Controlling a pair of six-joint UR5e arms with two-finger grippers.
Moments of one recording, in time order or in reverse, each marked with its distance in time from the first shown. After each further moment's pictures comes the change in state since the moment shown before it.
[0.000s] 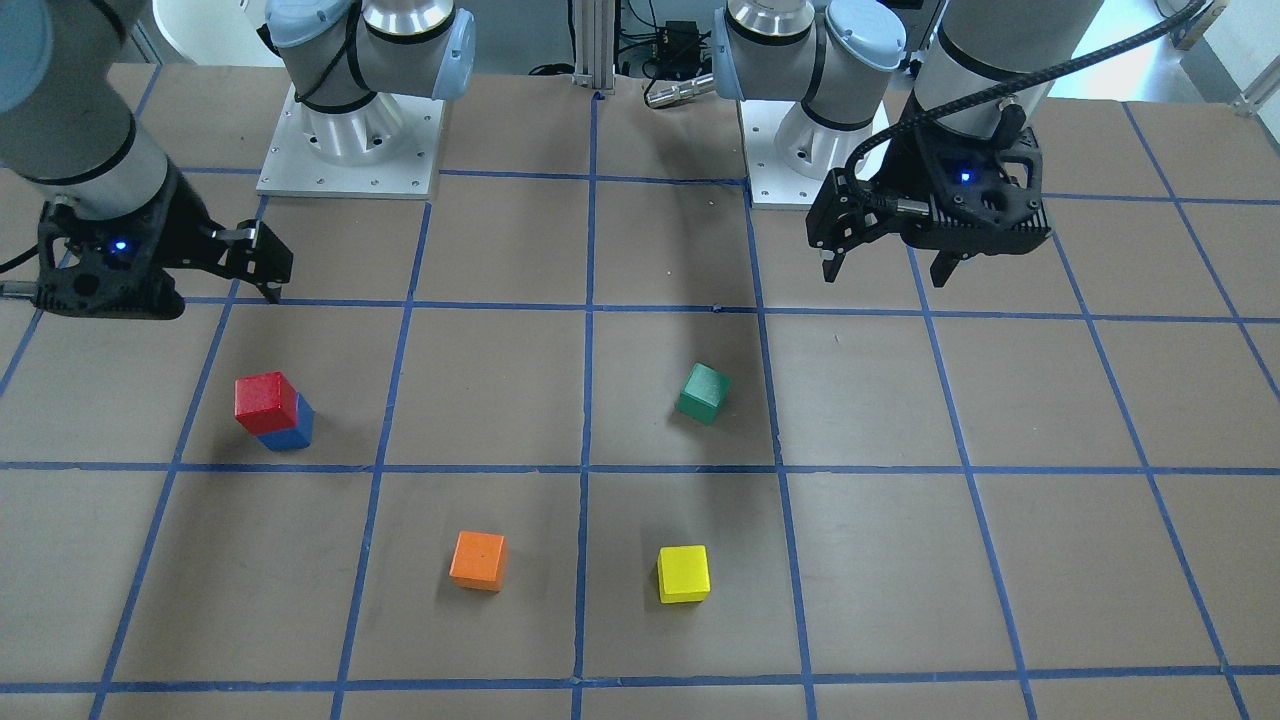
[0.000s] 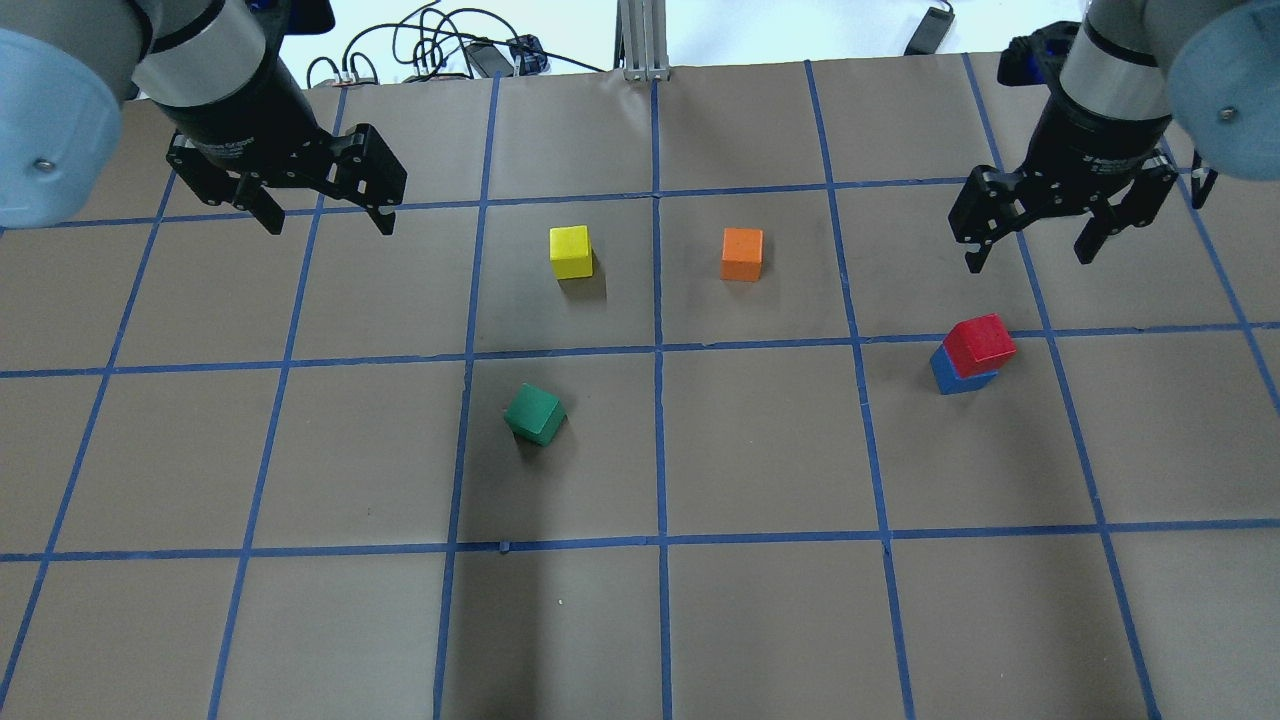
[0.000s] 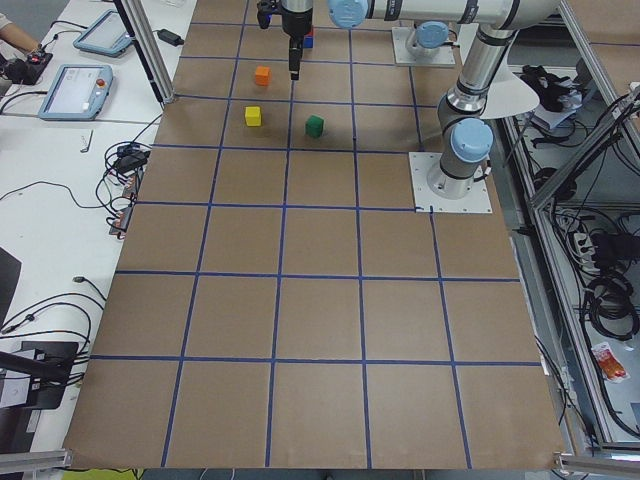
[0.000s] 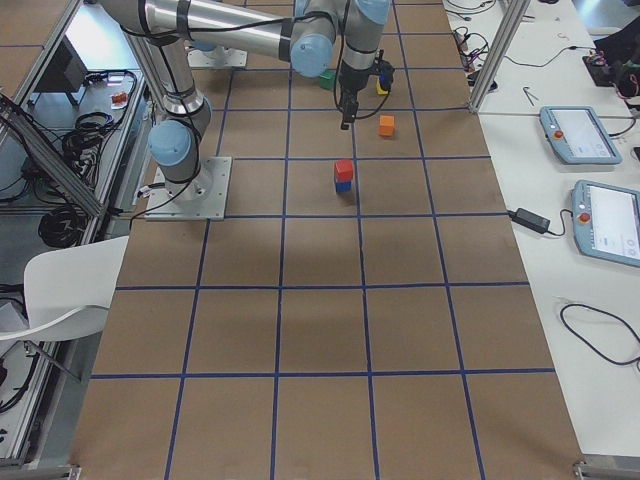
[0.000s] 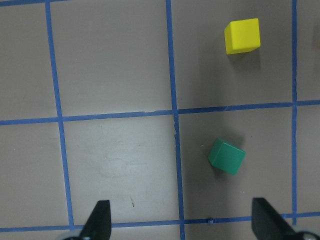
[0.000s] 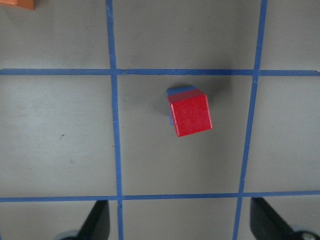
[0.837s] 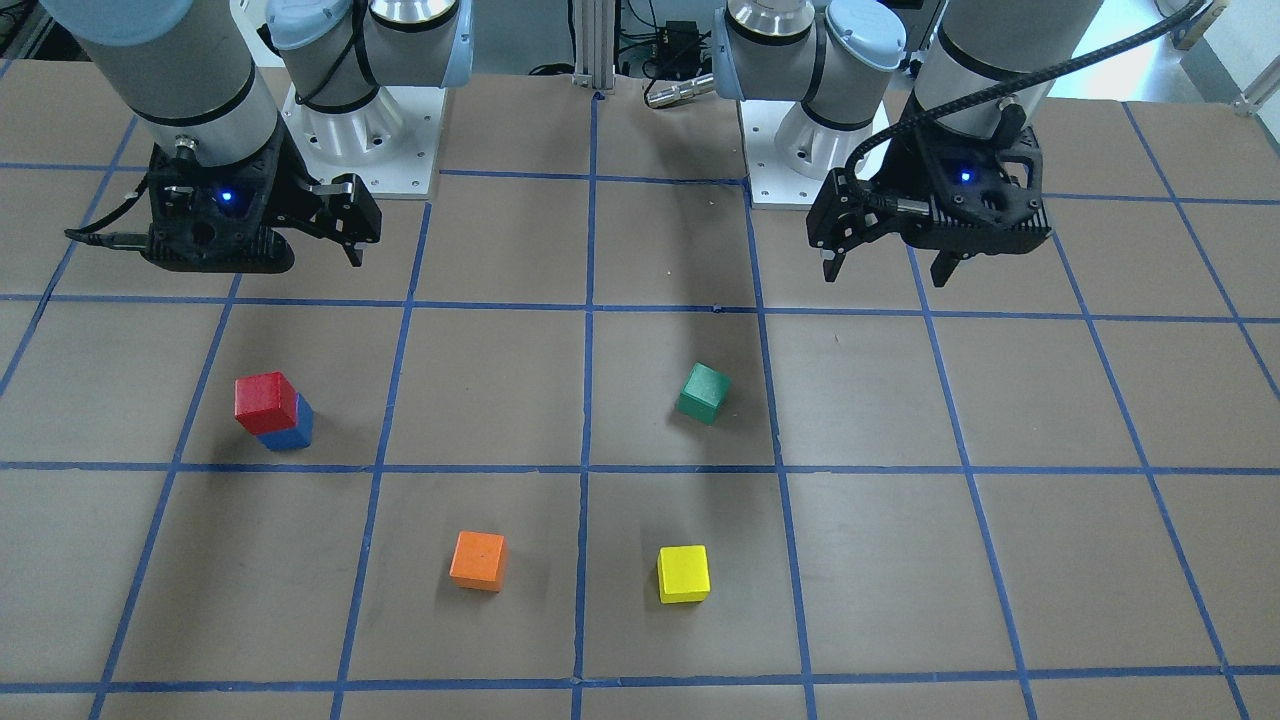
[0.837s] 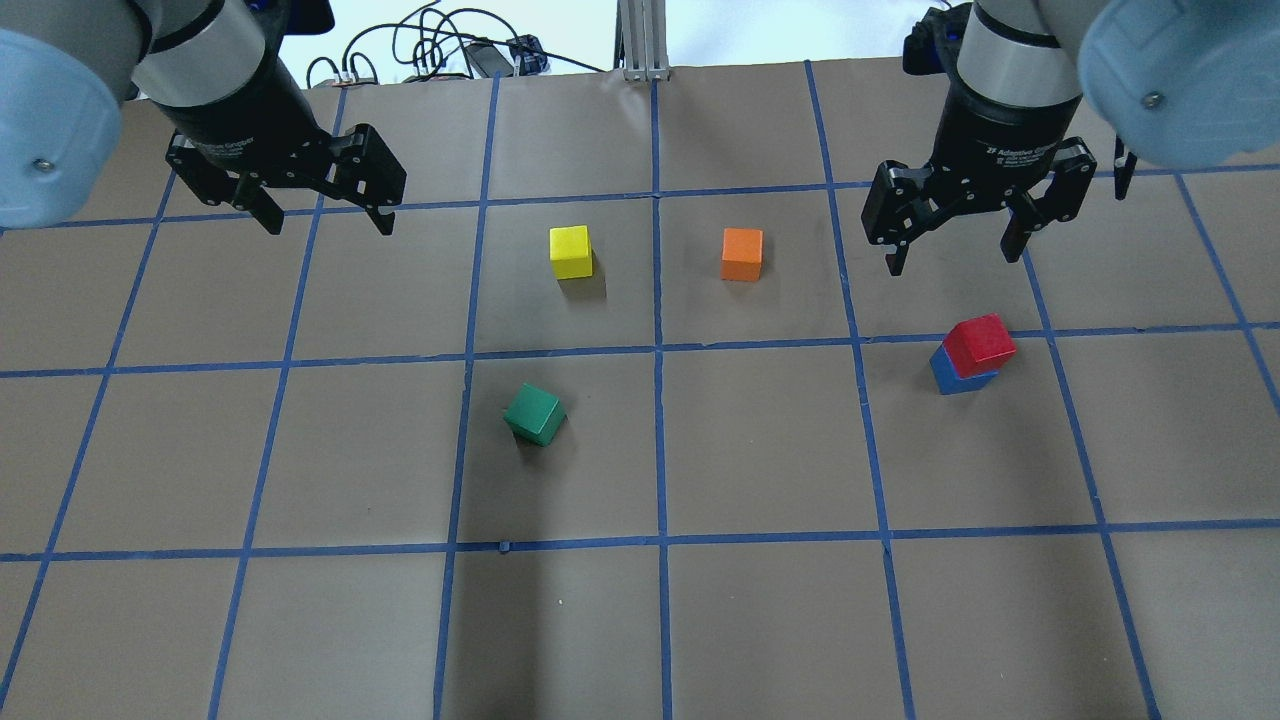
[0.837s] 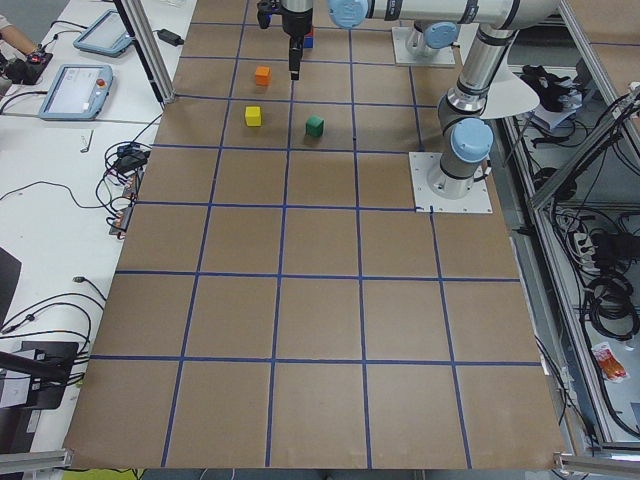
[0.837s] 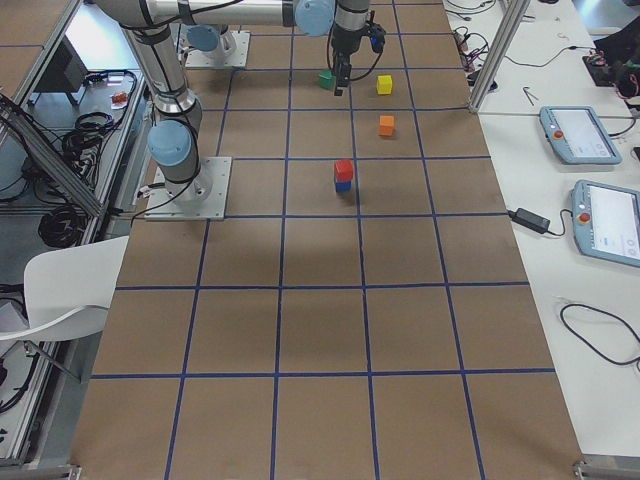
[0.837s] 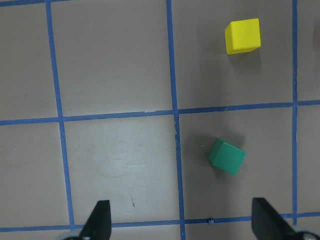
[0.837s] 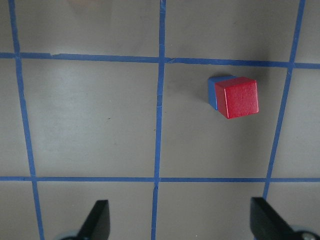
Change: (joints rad) left arm 0.000 0.000 0.000 -0.001 0.001 0.000; right arm 0.111 -0.006 -0.063 0.083 0.022 0.089
